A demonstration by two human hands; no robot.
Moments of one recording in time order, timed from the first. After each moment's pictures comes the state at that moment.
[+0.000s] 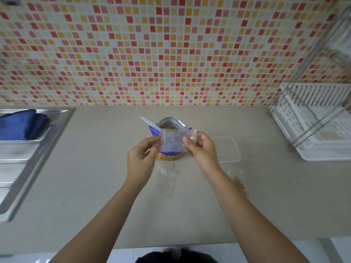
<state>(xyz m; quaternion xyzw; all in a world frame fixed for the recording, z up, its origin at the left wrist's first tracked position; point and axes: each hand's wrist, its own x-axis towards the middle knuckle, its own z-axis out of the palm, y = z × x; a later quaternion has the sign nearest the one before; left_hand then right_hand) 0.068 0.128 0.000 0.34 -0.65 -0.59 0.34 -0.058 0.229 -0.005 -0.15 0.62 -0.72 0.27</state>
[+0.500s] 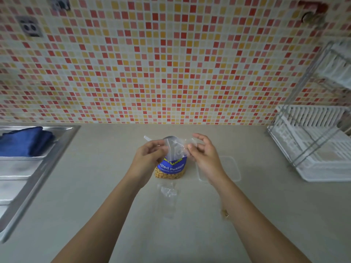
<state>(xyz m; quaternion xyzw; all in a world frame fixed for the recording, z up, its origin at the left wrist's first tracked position) 0.041 0.100 0.032 0.29 -0.56 -0.73 0.24 -0.085 0.220 0.018 -0.25 0.65 -0.67 0.24</state>
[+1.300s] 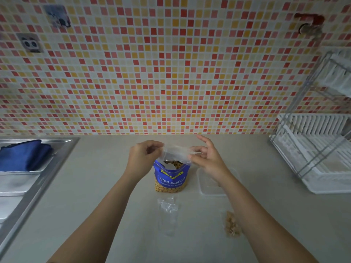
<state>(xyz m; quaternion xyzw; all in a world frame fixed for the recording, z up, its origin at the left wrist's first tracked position) 0.018 0.062 0.048 0.31 -0.79 -0.45 0.27 -0.125 0.212 0.026 -0.30 0.68 -0.61 0.28</state>
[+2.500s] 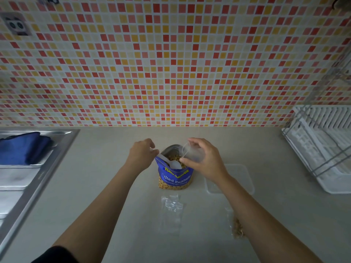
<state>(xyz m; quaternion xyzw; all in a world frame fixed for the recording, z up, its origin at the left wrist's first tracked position) -0.008 0.014 0.019 0.41 -0.87 -0.27 0.03 -0.133 0.185 0.001 -0.45 0.75 -0.47 0.09</state>
